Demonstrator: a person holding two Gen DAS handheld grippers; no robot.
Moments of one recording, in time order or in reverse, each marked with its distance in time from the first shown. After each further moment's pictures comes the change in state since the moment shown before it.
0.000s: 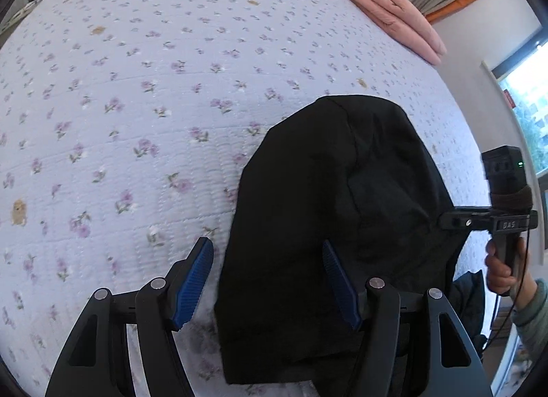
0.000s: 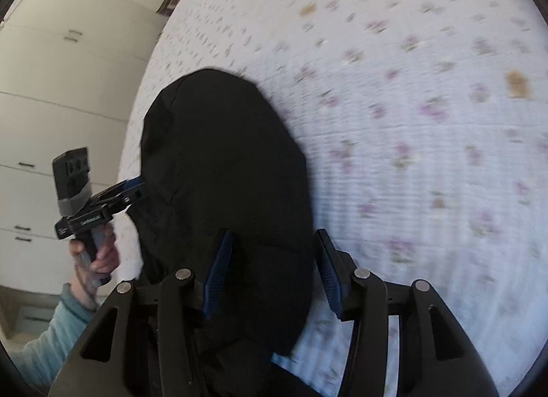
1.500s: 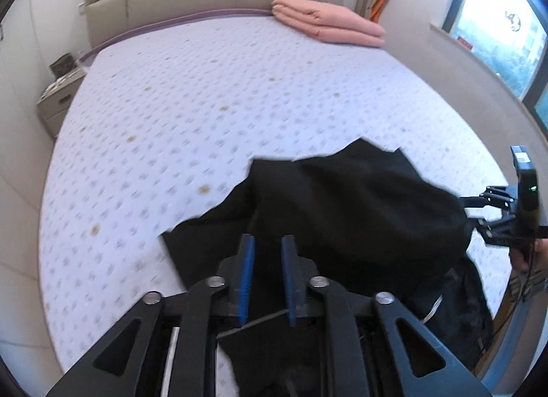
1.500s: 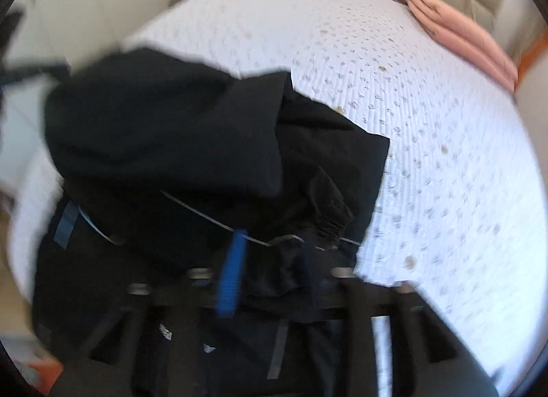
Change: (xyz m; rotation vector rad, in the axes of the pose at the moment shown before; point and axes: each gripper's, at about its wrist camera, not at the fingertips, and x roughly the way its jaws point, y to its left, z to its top) left arm -0.236 -0.142 -0.255 0.231 -0.188 0.157; right arm -0.149 0.162 -0.367 -0.358 -0.192 -0.537
